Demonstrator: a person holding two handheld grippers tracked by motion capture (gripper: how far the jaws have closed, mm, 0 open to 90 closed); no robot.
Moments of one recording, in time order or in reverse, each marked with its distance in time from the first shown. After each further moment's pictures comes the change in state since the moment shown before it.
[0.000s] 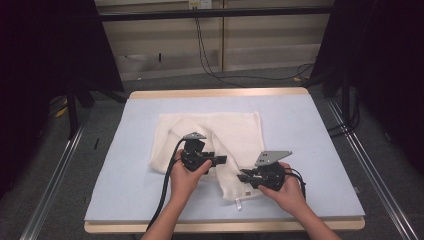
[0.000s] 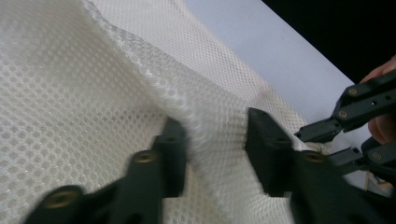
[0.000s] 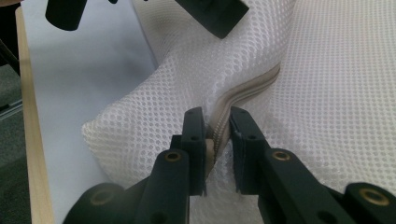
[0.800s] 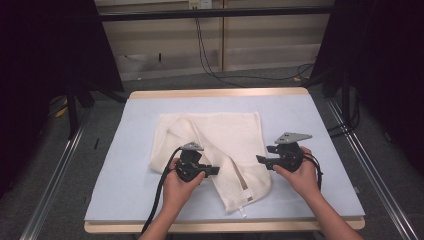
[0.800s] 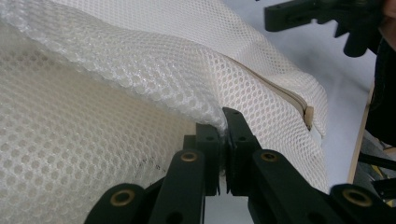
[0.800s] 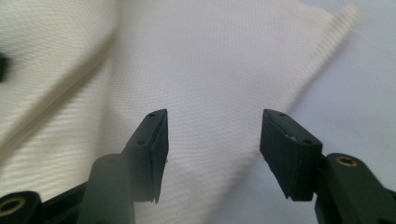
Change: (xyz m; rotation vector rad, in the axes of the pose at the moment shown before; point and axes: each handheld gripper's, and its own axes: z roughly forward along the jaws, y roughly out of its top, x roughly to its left) left arm -0.011 -0.024 -0.017 0.067 0.023 0.036; right arm -0.068 -0.004 -0.022 0.003 -0.282 0.151
